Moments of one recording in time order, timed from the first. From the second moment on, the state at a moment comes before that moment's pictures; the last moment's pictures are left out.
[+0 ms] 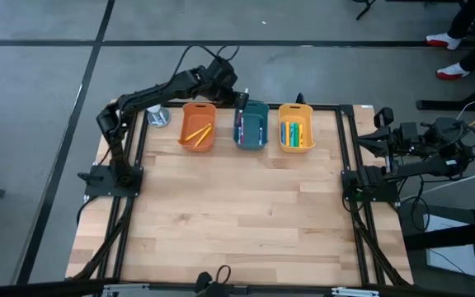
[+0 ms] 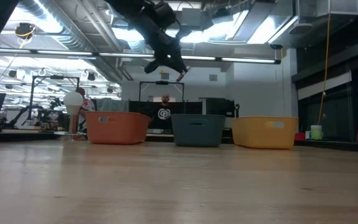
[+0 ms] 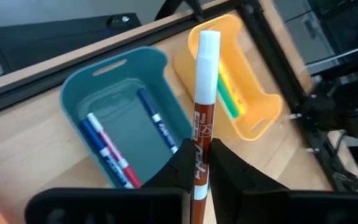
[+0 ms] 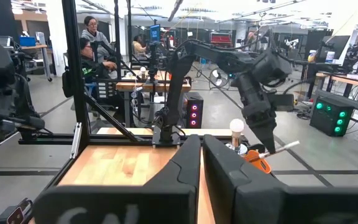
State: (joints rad) left arm 0.60 1.82 1.69 -0.64 0.22 -0.59; right arm 0.15 0.26 0.93 -0.63 0.22 -0.06
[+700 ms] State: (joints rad) left arm 0.60 1.99 1.69 -0.55 0.28 -0.69; right arm 0.15 0.26 0.93 -0.63 0.22 -0.06
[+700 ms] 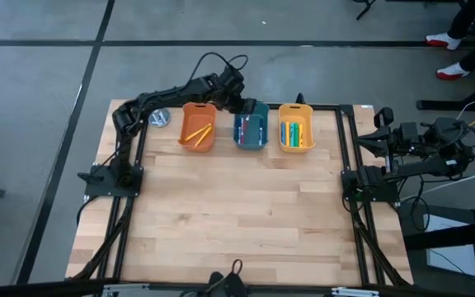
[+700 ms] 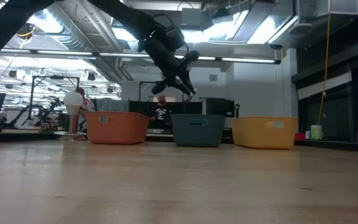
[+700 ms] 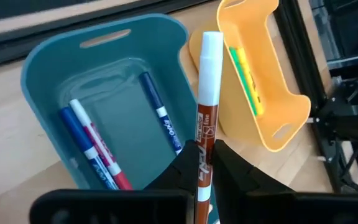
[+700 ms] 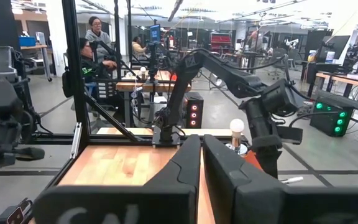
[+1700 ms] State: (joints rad) left arm 0.55 2.13 1.69 -0.54 0.29 -0.84; right arm 0.15 0.26 0.93 -0.63 0.22 -0.06
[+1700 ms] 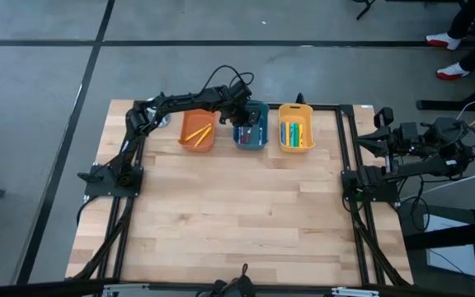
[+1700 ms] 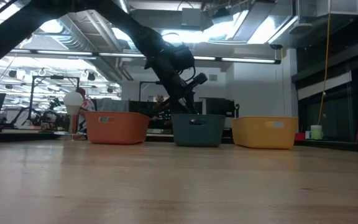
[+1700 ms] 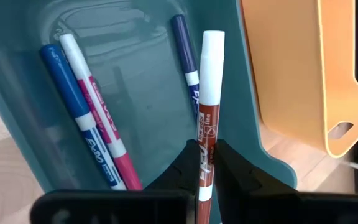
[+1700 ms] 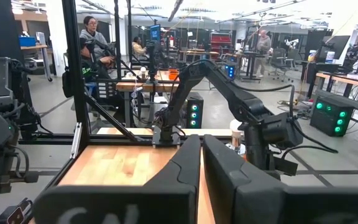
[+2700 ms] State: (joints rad) left arm 0.55 2.12 1.69 -0.54 0.28 -0.88; right arm 0.15 0.26 0.93 -0.63 0.22 -0.06
